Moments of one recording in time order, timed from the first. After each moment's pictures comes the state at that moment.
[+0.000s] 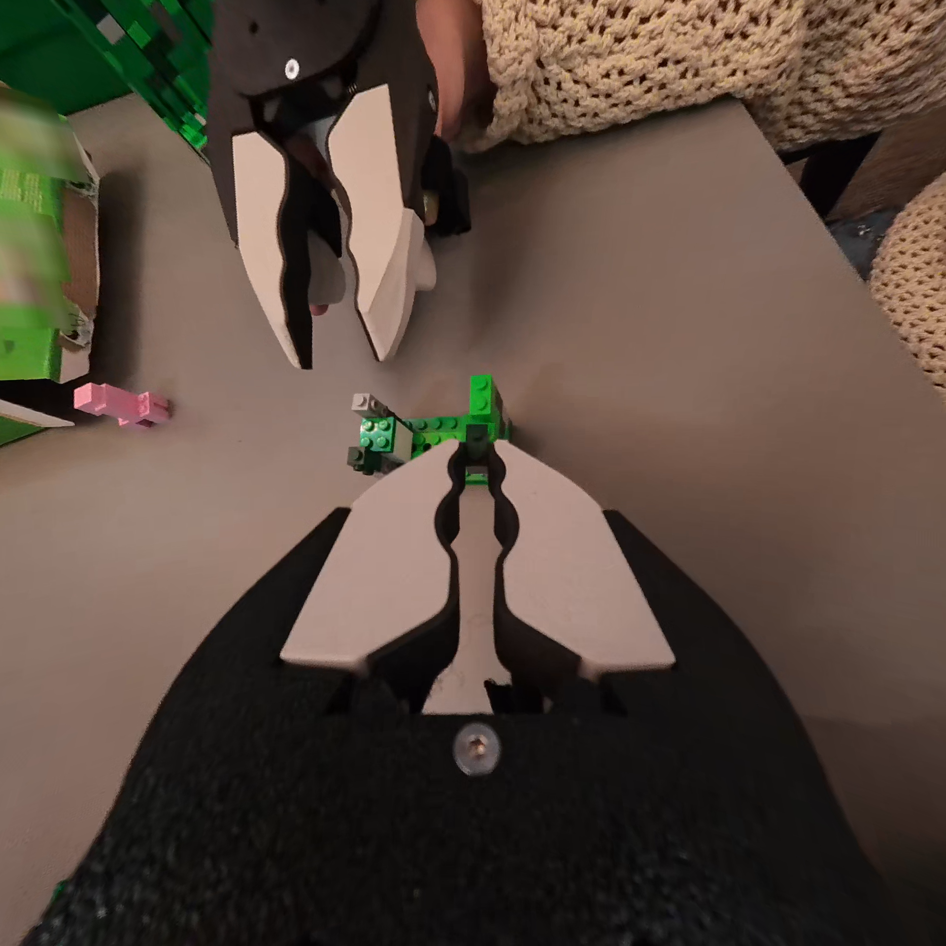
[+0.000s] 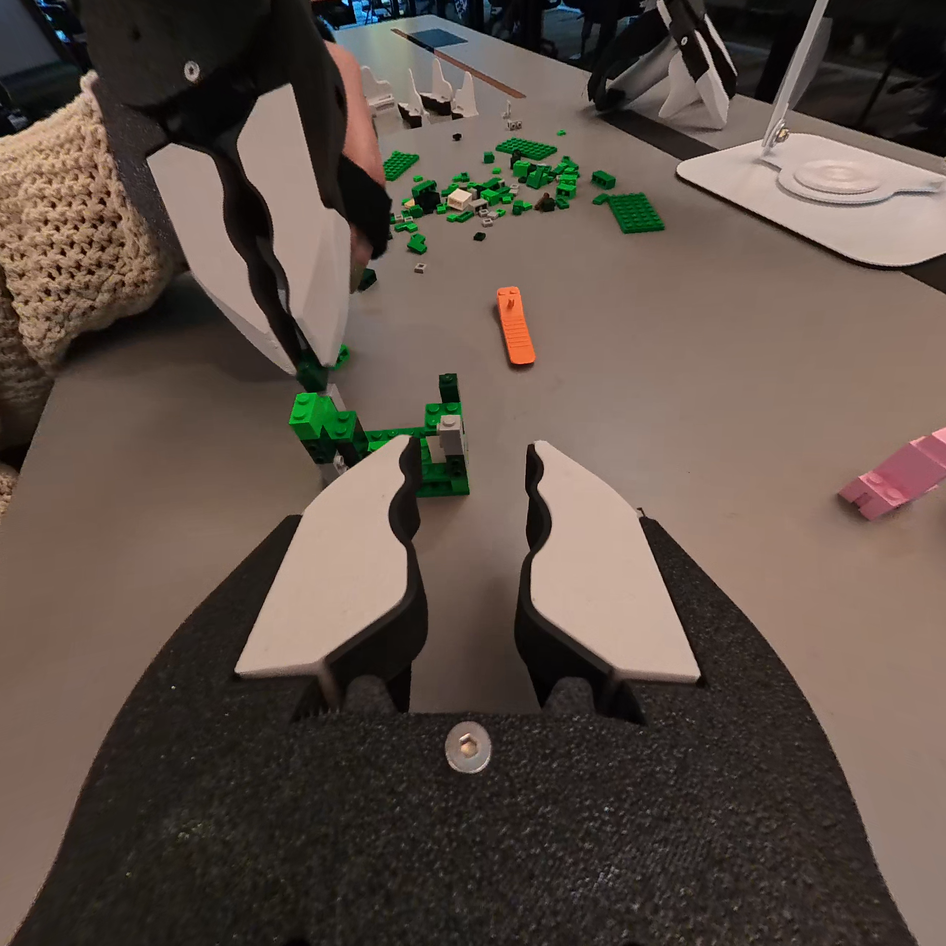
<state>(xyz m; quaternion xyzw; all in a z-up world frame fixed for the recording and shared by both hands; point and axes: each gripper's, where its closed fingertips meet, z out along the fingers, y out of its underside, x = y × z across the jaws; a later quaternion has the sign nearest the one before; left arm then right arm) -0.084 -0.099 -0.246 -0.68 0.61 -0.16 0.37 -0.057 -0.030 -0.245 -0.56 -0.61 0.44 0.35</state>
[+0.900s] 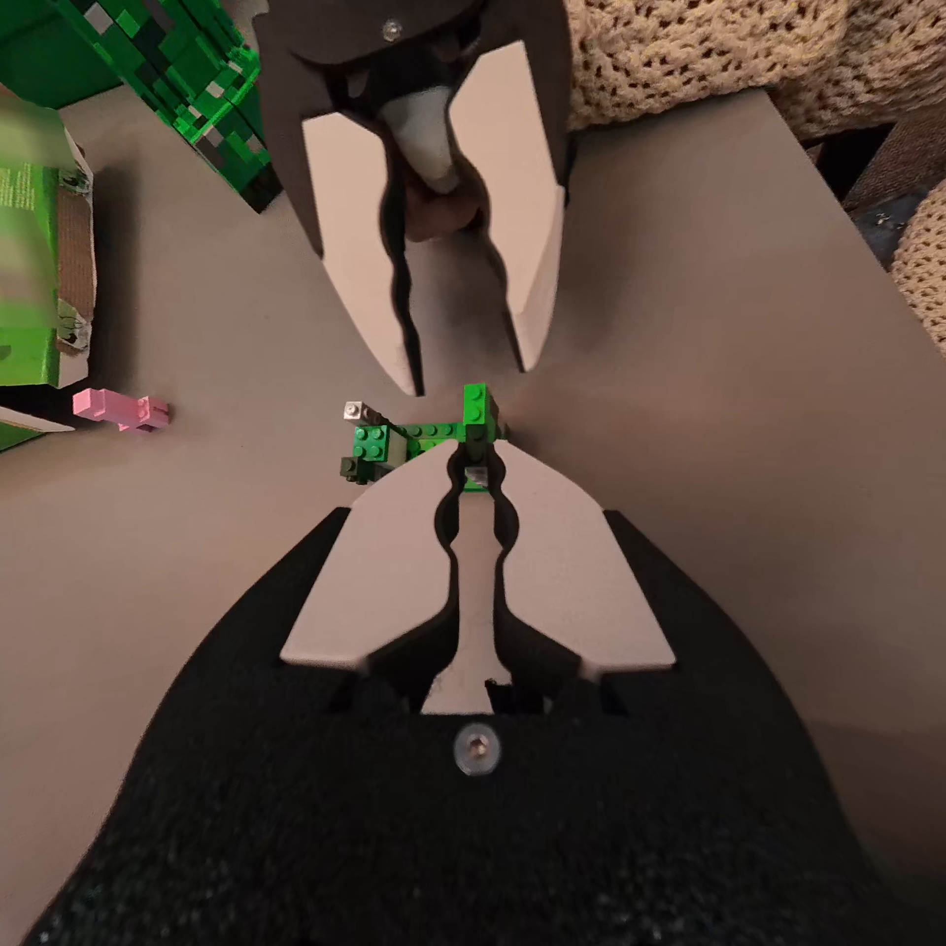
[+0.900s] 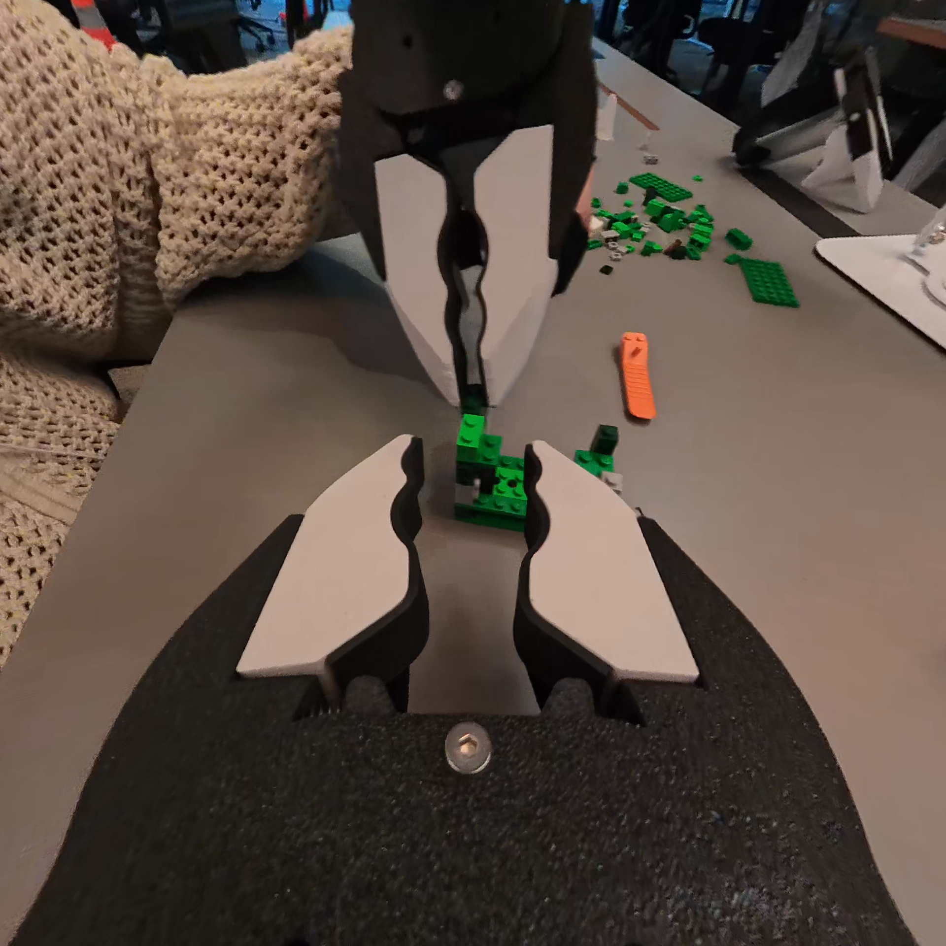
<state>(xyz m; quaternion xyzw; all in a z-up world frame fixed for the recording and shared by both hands) -0.077 -0.092 -0.246 -0.68 0.62 -0.15 0.37 -0.060 -0.089 -0.238 -0.47 -0.68 0.45 0.34</state>
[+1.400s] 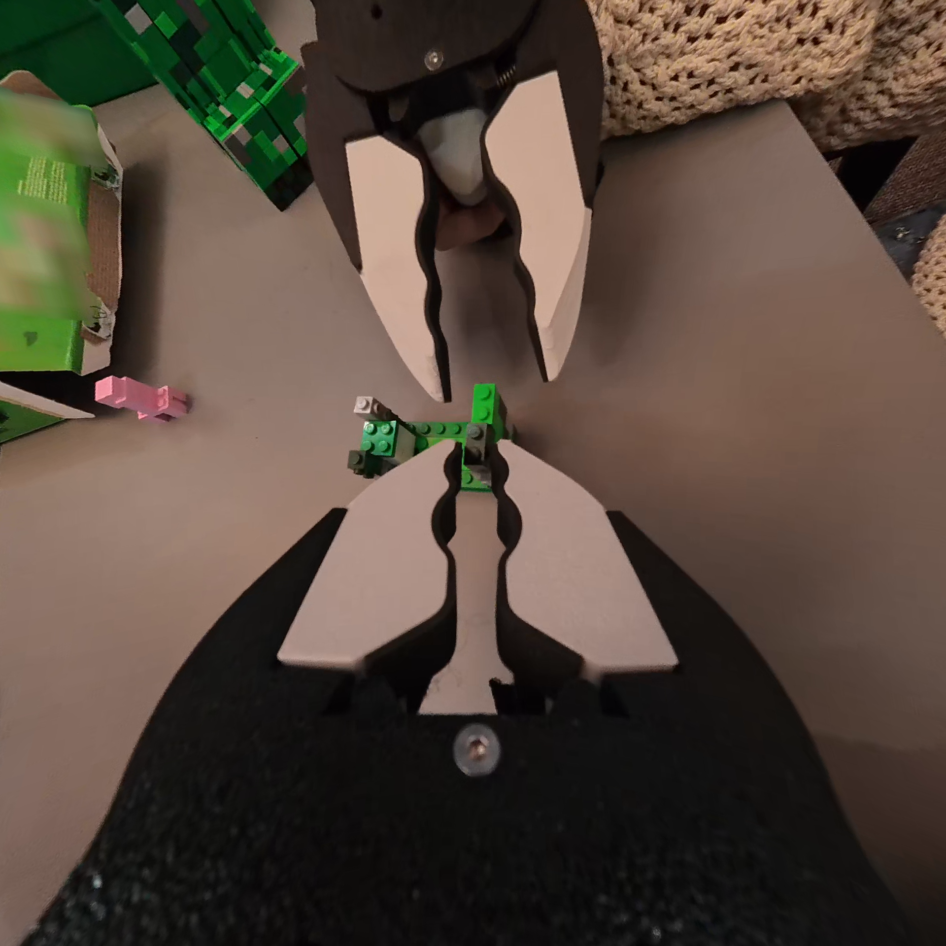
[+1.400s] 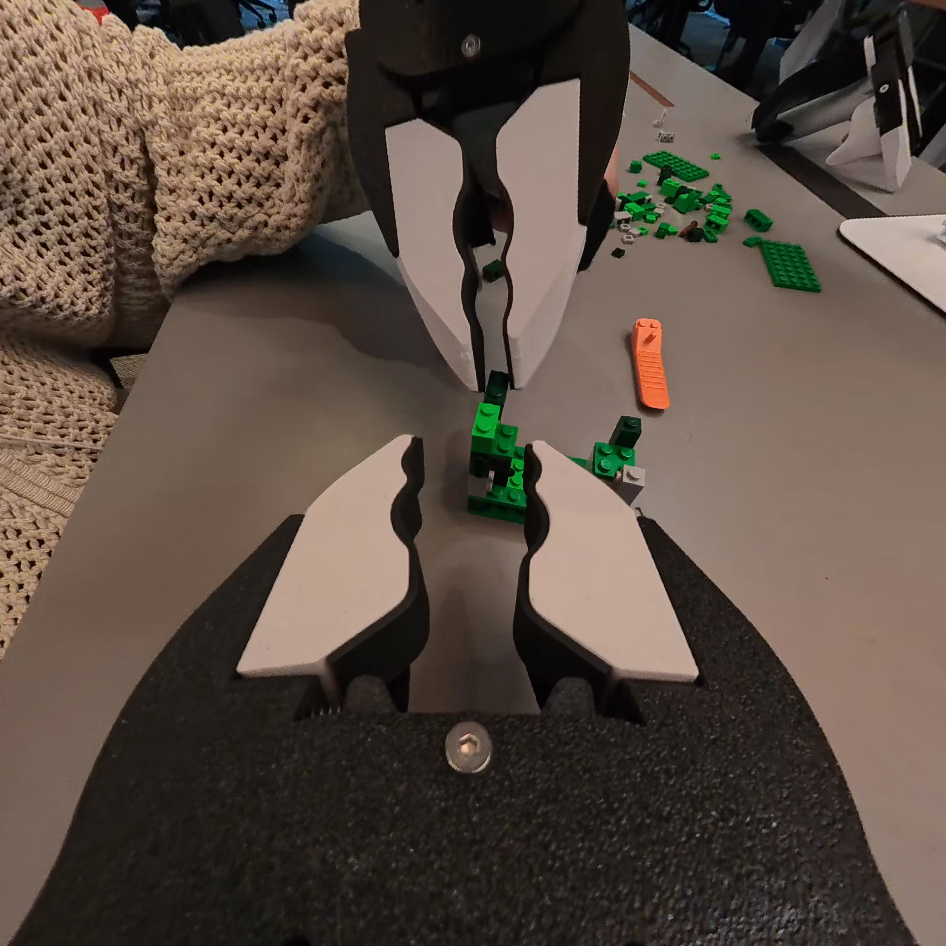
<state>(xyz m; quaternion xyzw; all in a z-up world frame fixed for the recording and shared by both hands) -0.079 -0.086 -0.241 -0.68 0.61 -0.15 0.38 -0.061 -0.092 -0.246 -0.47 -0.69 0.44 0.33</state>
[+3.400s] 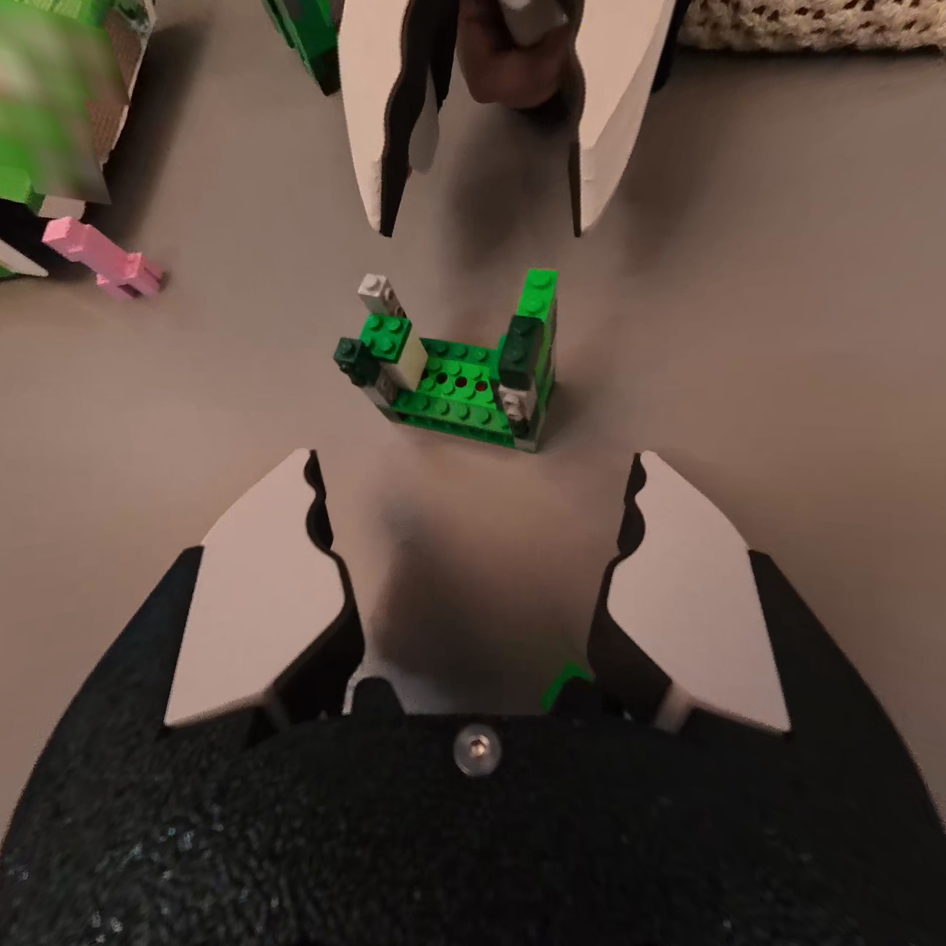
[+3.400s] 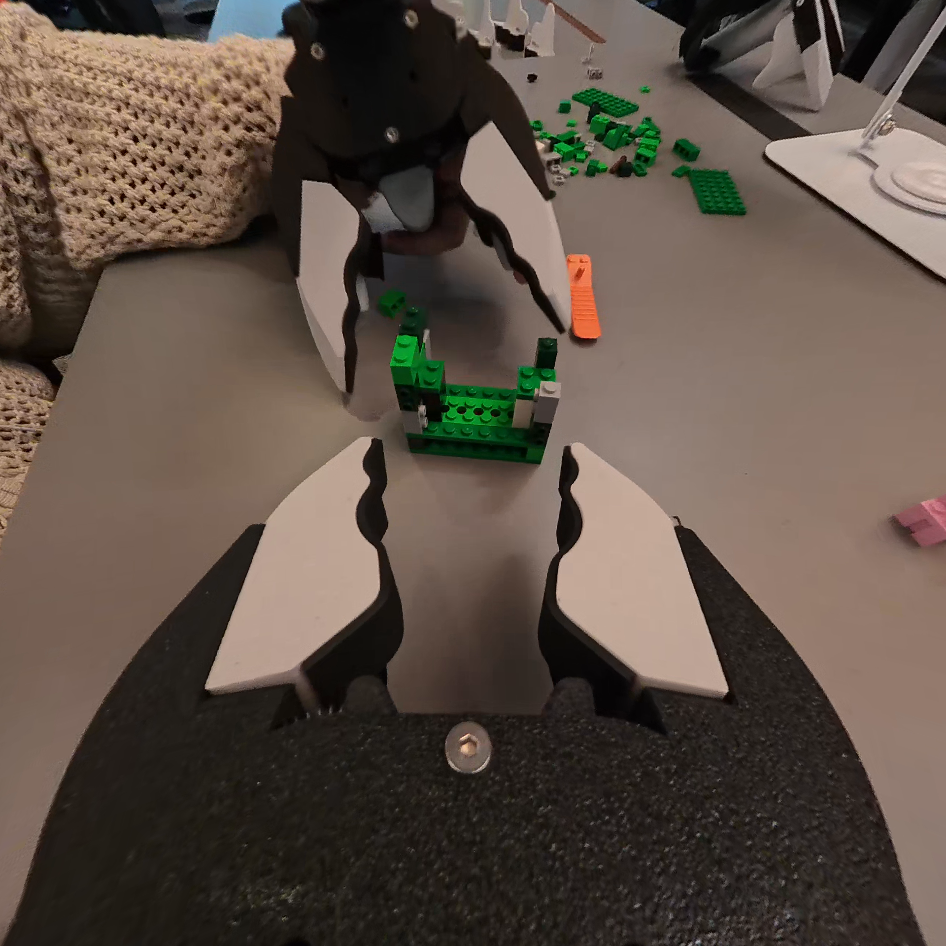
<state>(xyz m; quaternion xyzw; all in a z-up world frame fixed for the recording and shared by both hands) -0.094 -0.072 -0.286 -0.74 0.52 -0.16 0.40 -0.045 -0.055 -0.255 -0.52 -0.67 0.41 0.33</state>
